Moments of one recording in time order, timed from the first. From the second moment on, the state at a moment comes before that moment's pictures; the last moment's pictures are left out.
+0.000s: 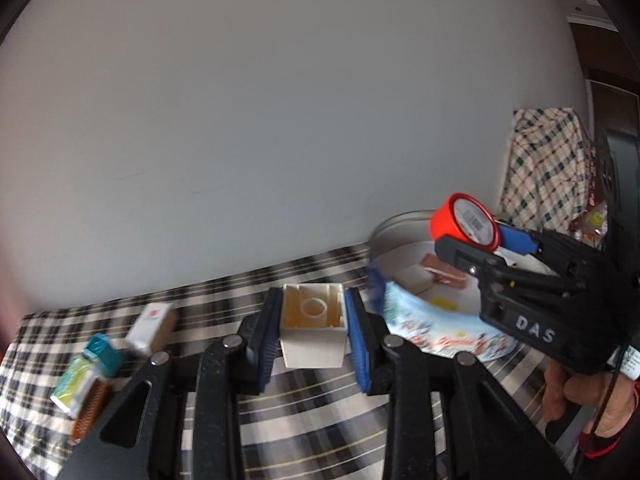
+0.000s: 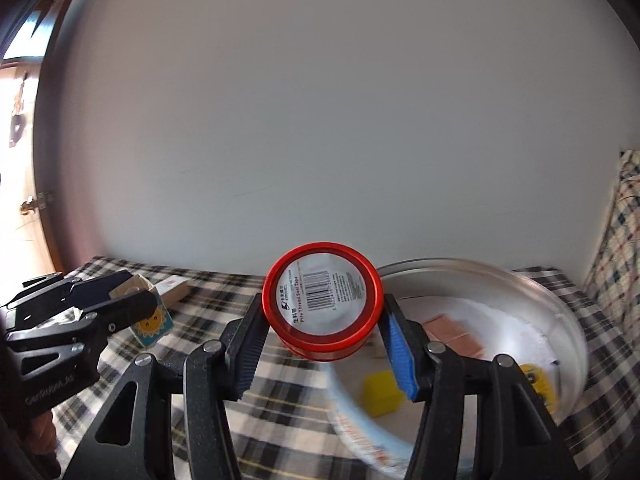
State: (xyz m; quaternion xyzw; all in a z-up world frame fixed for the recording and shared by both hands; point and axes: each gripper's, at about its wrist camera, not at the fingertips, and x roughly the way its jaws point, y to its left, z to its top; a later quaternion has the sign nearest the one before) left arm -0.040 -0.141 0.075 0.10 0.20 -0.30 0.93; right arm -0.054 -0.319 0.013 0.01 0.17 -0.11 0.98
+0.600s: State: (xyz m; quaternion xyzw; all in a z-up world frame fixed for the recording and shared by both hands) left arm -0.048 -0.284 0.059 0.10 0.22 -0.35 0.90; right arm -0.075 -0.461 0.015 0.05 0.18 -0.24 0.95
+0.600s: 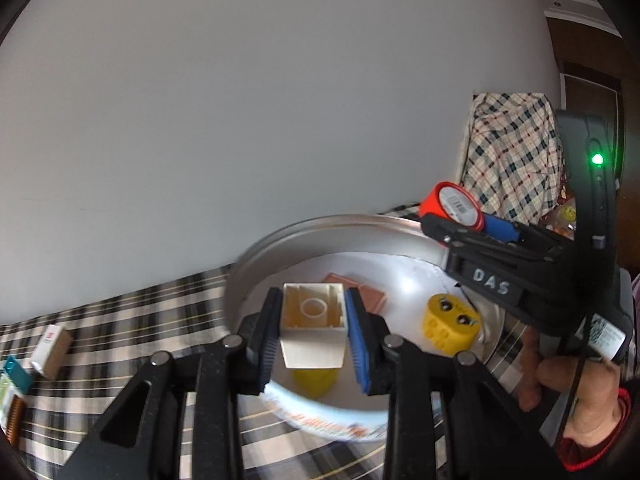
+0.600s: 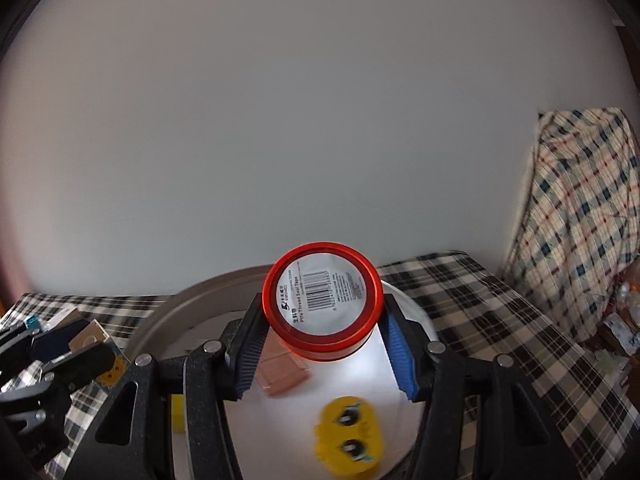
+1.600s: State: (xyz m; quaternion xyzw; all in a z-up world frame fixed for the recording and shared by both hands) left arm -0.029 -0.357 0.011 0.13 0.29 -0.30 0.90; right arm -0.056 -0.494 -0.007 0.05 0.25 -0.26 0.93
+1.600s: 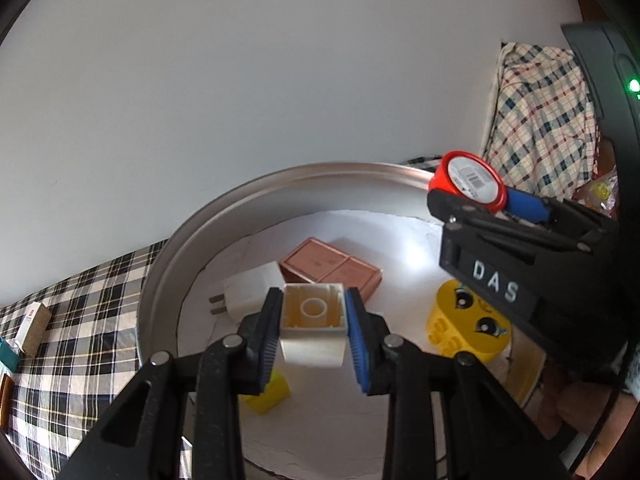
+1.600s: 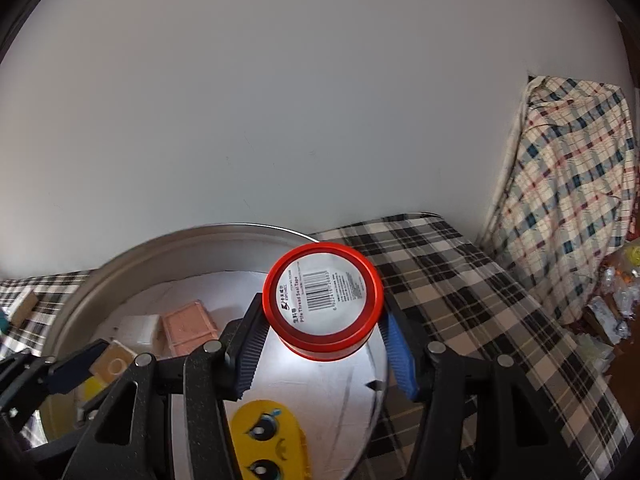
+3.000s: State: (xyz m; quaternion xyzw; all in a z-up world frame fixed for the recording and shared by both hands) left arm -0.031 -0.229 0.014 0.10 0.21 -0.15 0.96; right arm -0.142 -0.460 0.012 0.10 0.06 -0.35 0.93
